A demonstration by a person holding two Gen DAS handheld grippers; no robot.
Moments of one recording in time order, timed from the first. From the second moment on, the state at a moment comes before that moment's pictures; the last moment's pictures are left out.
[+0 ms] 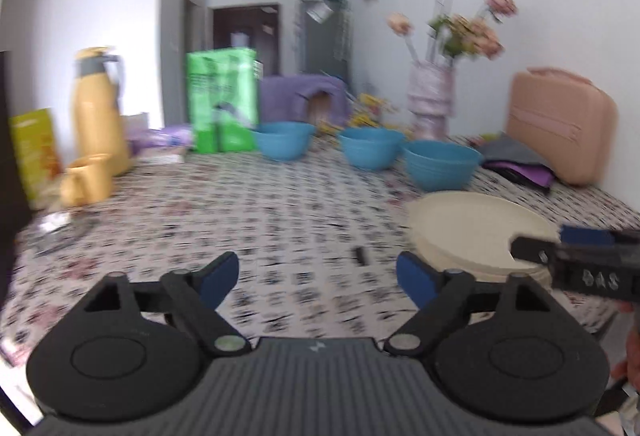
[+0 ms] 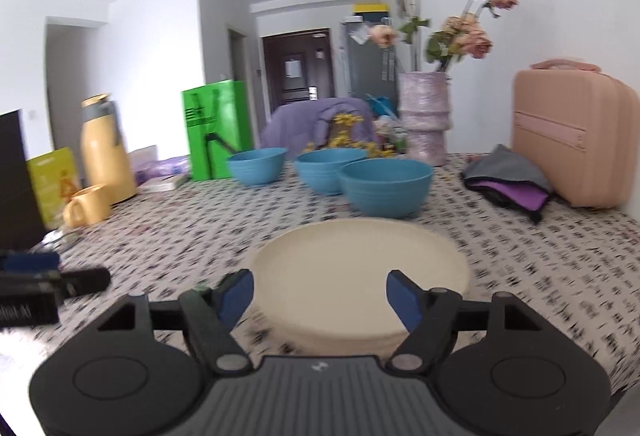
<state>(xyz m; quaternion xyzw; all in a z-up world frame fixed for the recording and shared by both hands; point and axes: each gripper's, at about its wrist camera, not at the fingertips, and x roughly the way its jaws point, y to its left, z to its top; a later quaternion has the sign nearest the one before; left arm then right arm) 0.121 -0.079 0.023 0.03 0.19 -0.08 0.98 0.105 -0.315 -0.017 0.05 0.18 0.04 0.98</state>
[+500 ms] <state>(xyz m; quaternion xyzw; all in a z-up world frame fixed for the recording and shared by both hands) 0.084 -0.025 0.011 -0.01 0.19 0.00 0.98 0.075 -0.268 -0.024 0.02 0.16 0.10 0.98</state>
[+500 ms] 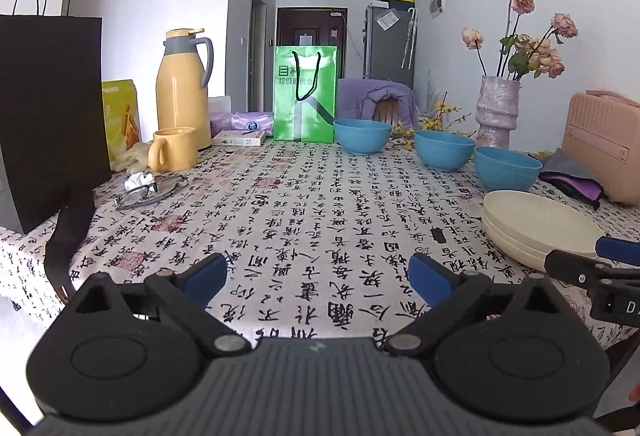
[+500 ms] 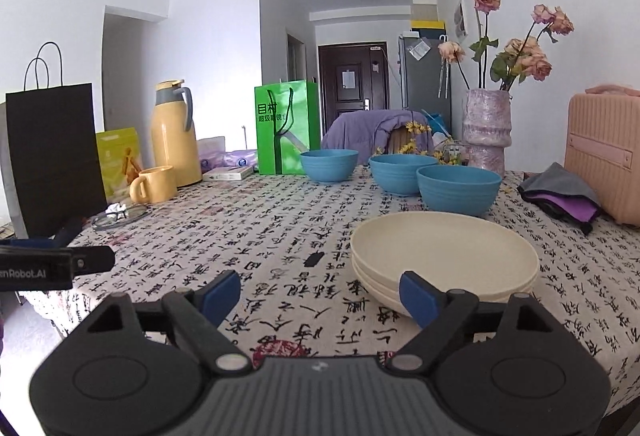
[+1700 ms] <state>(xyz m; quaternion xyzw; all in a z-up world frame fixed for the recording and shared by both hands) 0.240 -0.091 0.034 -0.05 0.26 -0.09 0.96 0.186 -0.353 0.002 0.08 0.18 0.00 0.98</state>
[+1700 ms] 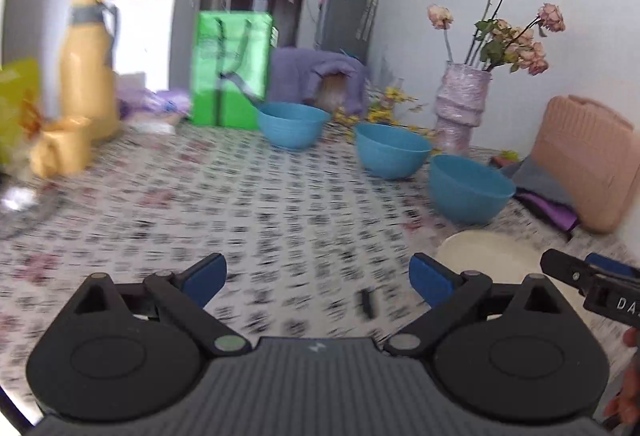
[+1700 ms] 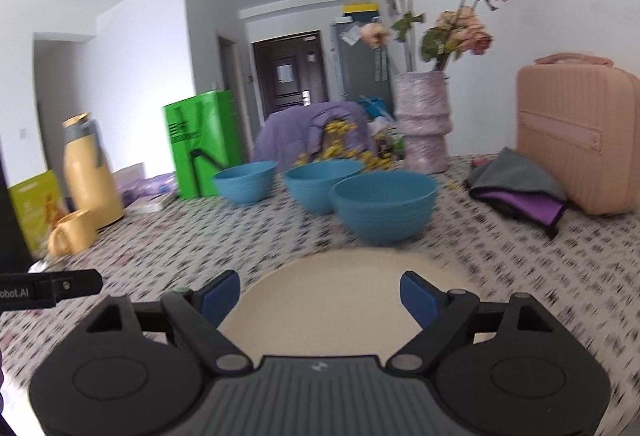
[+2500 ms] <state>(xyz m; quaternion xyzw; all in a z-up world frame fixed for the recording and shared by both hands) 0.516 -0.231 -0.006 -0.17 0.41 -0.21 0.87 0.430 -0.489 -0.012 0.18 0.32 -0.04 0.93</state>
